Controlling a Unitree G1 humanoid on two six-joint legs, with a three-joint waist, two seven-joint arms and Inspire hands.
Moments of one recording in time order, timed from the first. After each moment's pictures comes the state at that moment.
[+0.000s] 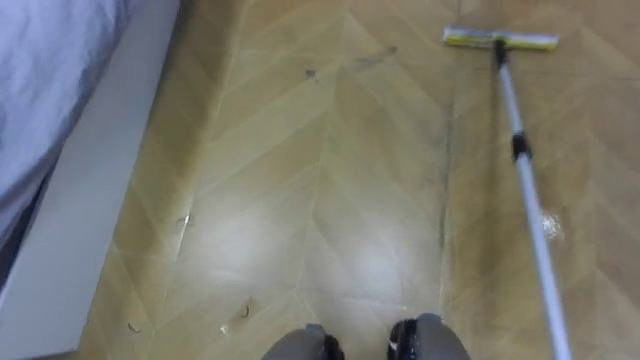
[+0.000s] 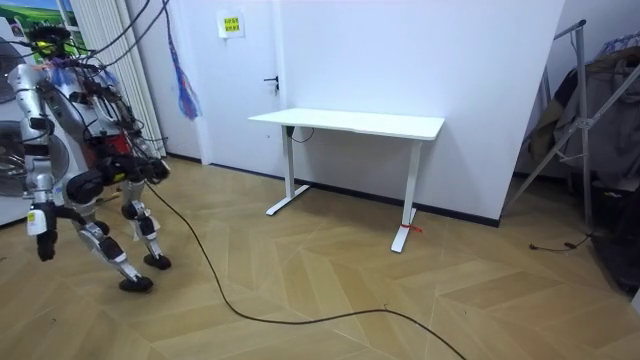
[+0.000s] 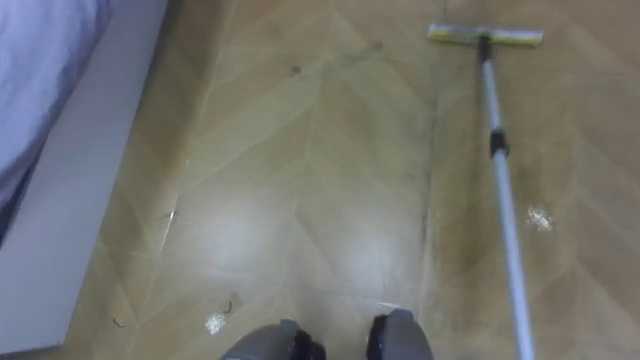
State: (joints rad) left arm 0.16 0.29 -0.18 1.08 -0.15 0.21 0.08; right arm -0.42 -0.51 0.21 1.41 0.35 0.29 -0.08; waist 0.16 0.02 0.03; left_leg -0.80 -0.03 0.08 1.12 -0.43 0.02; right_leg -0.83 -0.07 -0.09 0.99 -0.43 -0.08
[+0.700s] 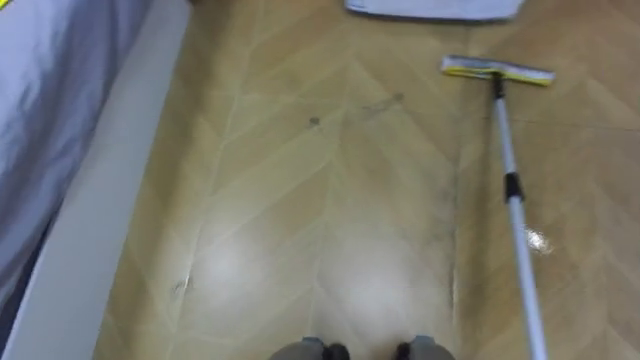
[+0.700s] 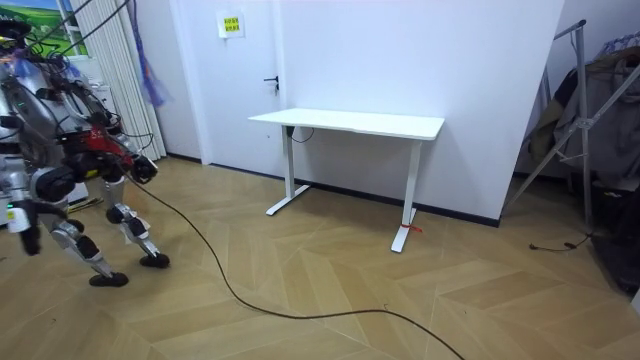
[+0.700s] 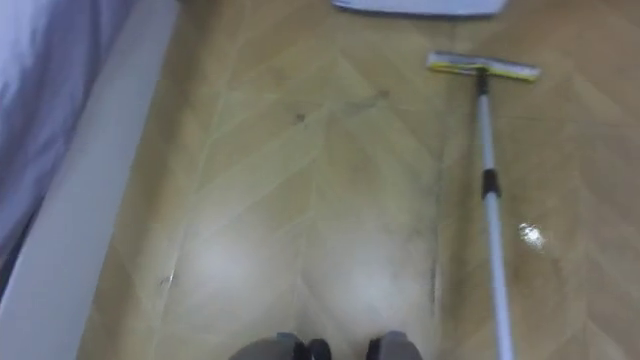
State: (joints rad) left arm 0.12 0.20 -0.12 1.13 -0.05 0.19 0.08; right arm -0.01 -0.31 0.21 1.44 0.30 0.26 -0.12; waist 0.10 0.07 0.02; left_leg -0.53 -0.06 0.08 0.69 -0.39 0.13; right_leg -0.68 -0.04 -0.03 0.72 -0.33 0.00
